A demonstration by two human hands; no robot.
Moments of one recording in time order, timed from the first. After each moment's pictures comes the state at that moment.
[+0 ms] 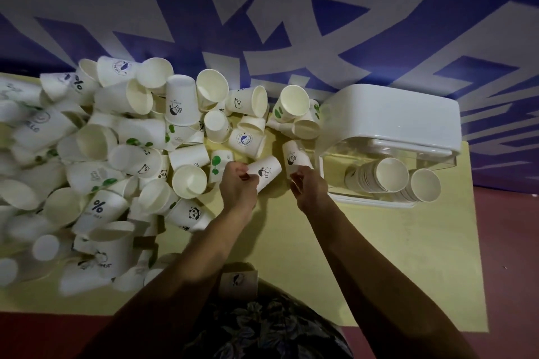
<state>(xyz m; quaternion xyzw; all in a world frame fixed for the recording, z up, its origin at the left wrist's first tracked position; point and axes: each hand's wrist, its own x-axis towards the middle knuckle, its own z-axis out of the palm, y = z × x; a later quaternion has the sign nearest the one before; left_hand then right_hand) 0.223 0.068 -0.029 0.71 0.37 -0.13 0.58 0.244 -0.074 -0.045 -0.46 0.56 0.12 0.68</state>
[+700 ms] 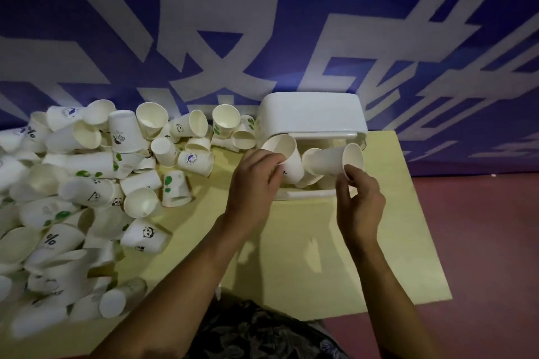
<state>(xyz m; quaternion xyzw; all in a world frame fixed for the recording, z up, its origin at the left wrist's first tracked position) 0.187 -0.047 0.089 0.89 -0.17 0.09 0.41 0.118 -0.232 0.077 -0.89 0.21 -0.23 0.34</state>
